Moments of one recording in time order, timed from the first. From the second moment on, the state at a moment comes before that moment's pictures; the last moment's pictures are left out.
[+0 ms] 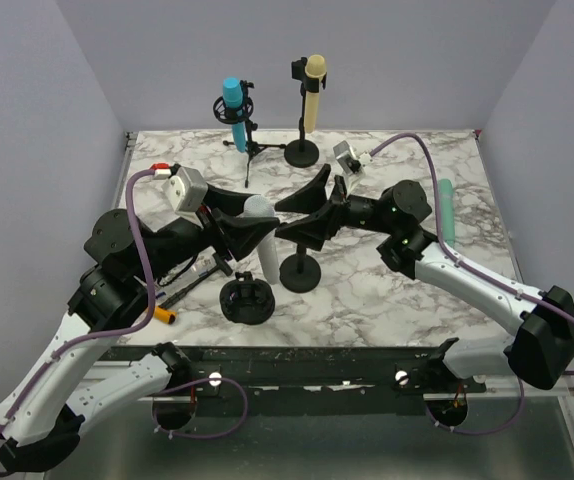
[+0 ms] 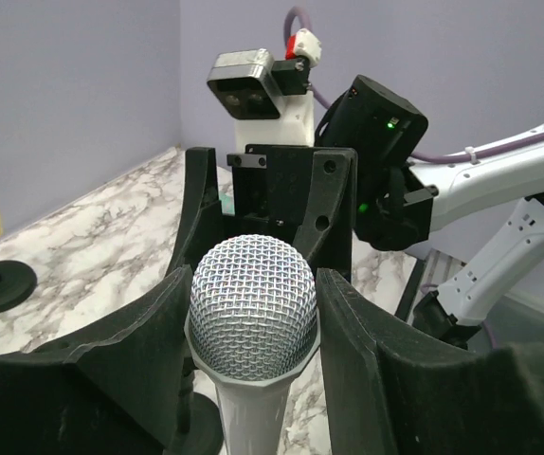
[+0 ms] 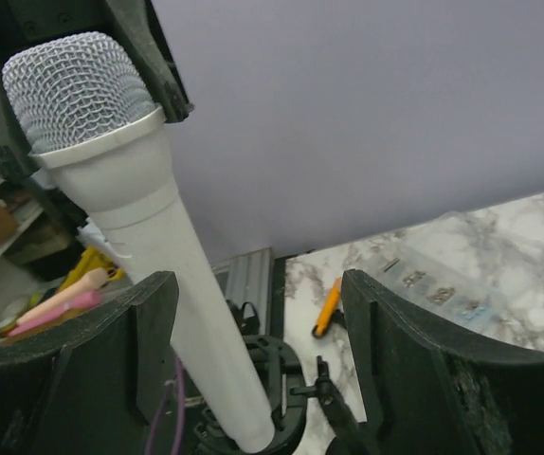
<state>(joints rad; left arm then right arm) -0.72 0.77 1.19 -0.23 0.31 -0.22 0.73 1.31 1.01 0.65 -0.73 0.53</state>
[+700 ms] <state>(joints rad) -0.72 0.79 1.15 -0.16 0.40 -0.26 0.76 1.39 0.86 1.14 -0.86 0.91</state>
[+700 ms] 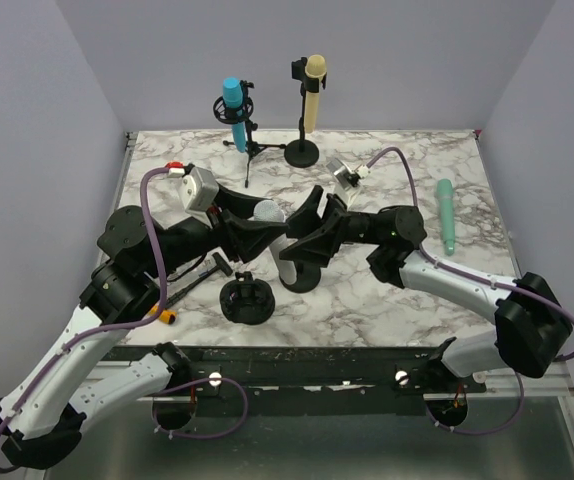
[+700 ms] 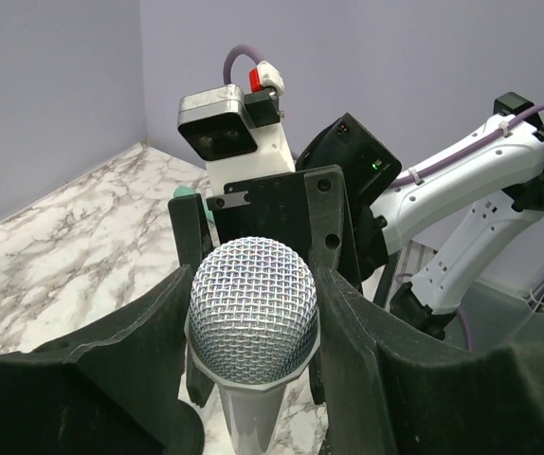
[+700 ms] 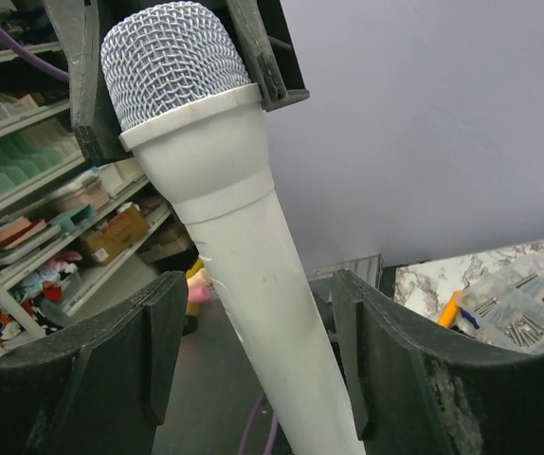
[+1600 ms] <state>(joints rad) -0.71 0.72 1.08 -0.15 0.12 -0.18 0.77 1.27 0.95 0.54 -0.71 0.54</state>
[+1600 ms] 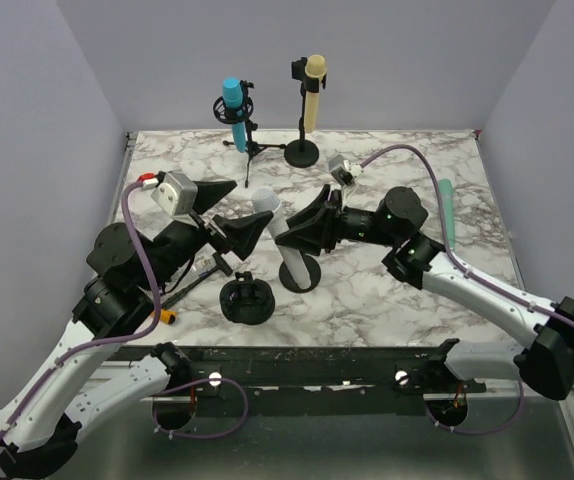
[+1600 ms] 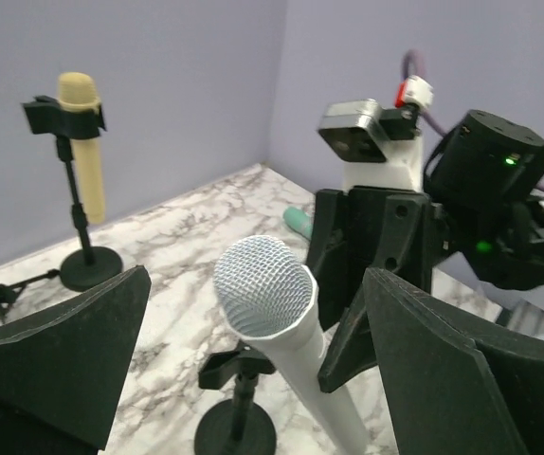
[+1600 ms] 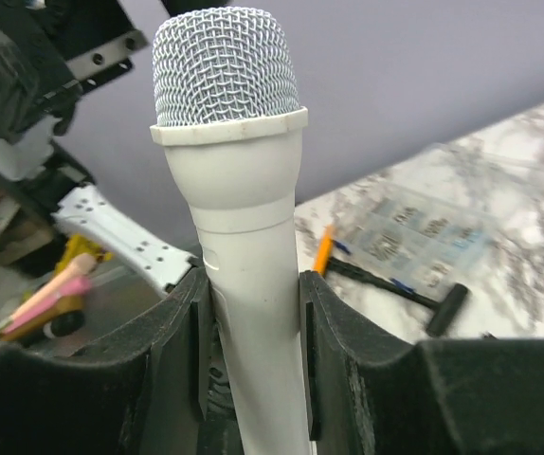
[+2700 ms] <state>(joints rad) -0.72 0.70 1.04 -0.12 -0.06 -0.09 0.30 1.74 1.30 -0.35 0.70 0.06</state>
